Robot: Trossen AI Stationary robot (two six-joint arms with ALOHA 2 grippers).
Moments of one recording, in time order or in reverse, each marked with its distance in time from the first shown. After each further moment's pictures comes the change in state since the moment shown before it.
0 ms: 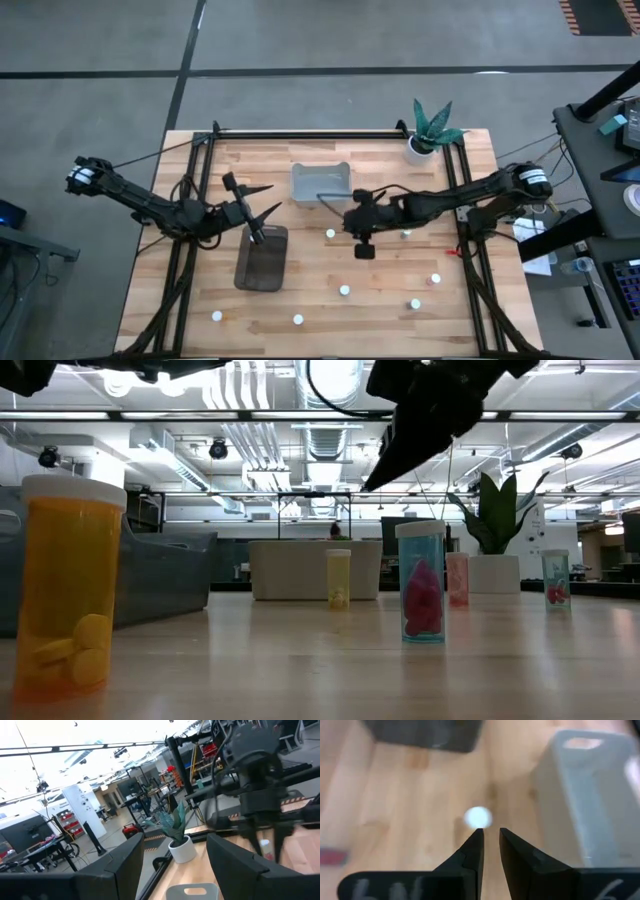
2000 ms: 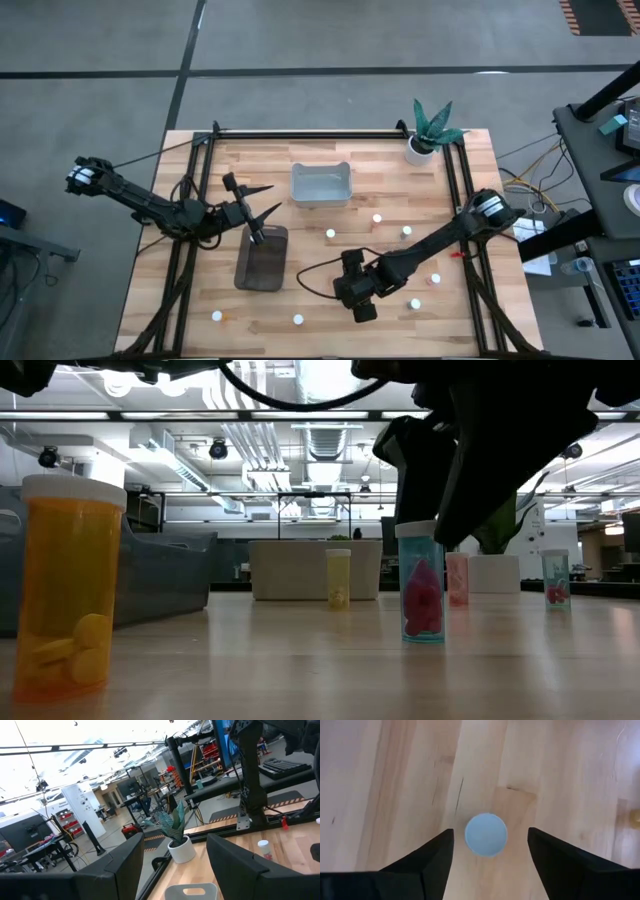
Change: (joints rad) left arm 0.000 0.002 -0.001 0.003 0.001 -0.008; right arm 0.333 0.389 0.334 -0.256 -0.020 0.227
